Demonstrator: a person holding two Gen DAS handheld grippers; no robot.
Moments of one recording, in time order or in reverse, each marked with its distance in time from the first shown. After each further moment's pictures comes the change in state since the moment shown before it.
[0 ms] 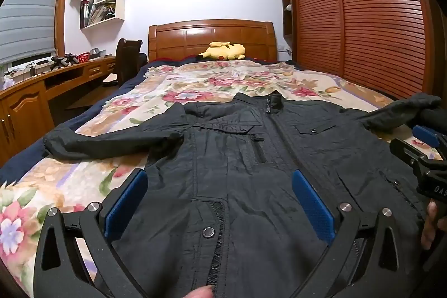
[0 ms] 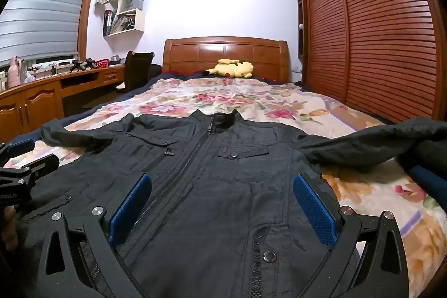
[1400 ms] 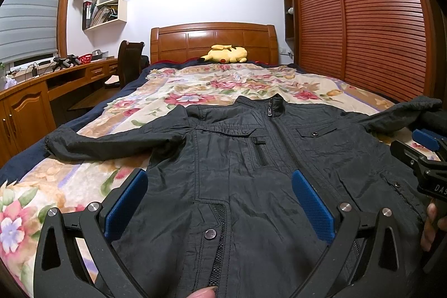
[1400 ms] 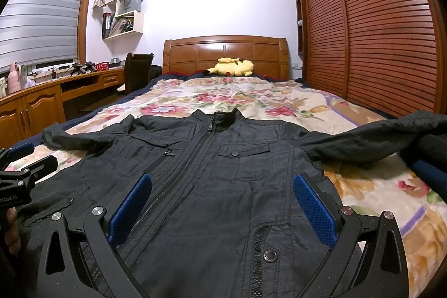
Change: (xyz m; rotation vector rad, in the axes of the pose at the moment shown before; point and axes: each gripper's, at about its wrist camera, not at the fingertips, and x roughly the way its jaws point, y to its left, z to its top) left arm -0.005 0.009 0.003 -0.003 -0.011 0.003; right arm 0.001 -0.002 -0.001 0.023 0.001 0.004
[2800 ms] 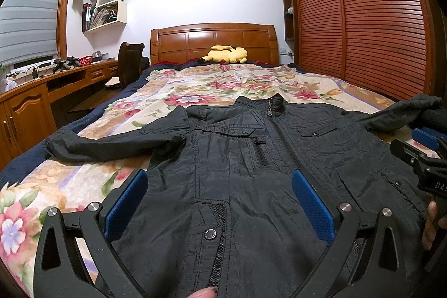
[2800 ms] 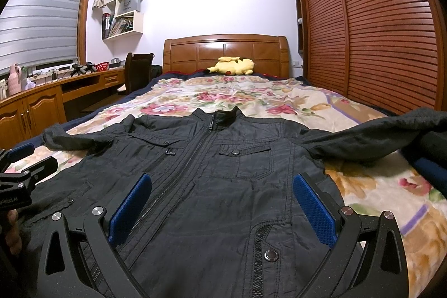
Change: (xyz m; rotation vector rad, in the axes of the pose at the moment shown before) left arm 0.000 -0.003 -0.002 0.003 -0.006 0.003; right arm -0.002 0.001 -0.002 0.010 0.005 0.003
